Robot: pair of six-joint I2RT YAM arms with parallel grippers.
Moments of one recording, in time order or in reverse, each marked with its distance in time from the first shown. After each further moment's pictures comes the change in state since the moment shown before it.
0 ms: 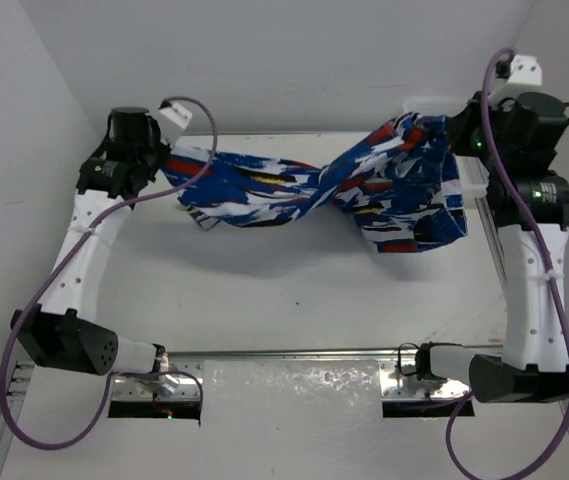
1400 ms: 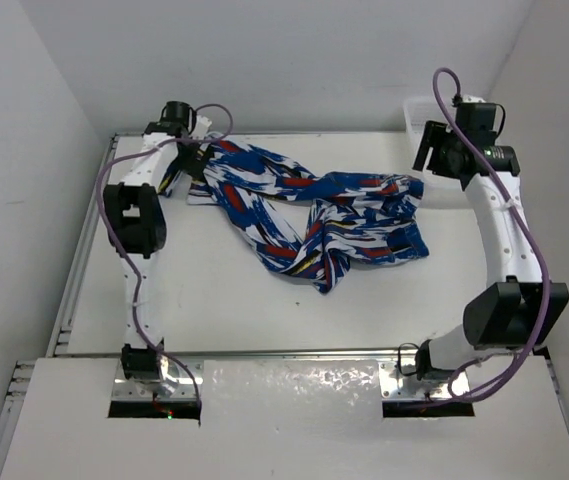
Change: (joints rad) left arm 0.100 1.035 0.735 -0.071 0.085 -0.132; right arm 0.000 0.294 -0.069 -0.106 0.188 0.040
